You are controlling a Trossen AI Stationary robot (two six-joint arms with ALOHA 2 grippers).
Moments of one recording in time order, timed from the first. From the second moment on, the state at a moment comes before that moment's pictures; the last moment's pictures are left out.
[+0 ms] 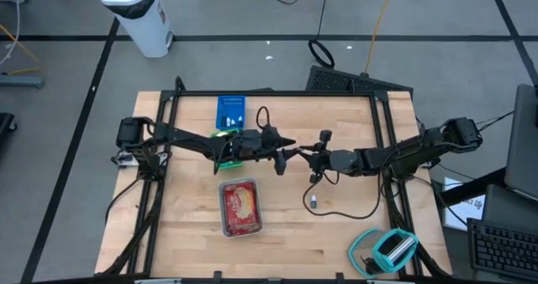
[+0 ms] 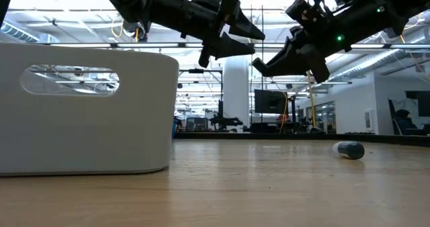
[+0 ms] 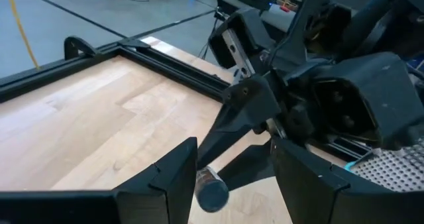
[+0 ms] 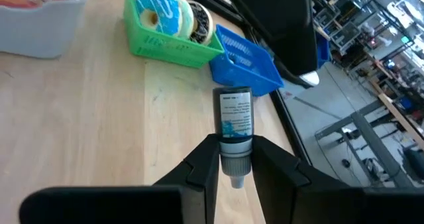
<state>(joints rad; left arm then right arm) 0.03 1.77 1.05 0.52 -0.16 -0.37 0.14 1.31 0.51 0.41 0.57 -0.41</state>
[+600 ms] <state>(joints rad) 0.03 1.77 1.05 0.49 -0.16 -0.40 0.15 1.31 0.51 0.62 0.58 -0.60</state>
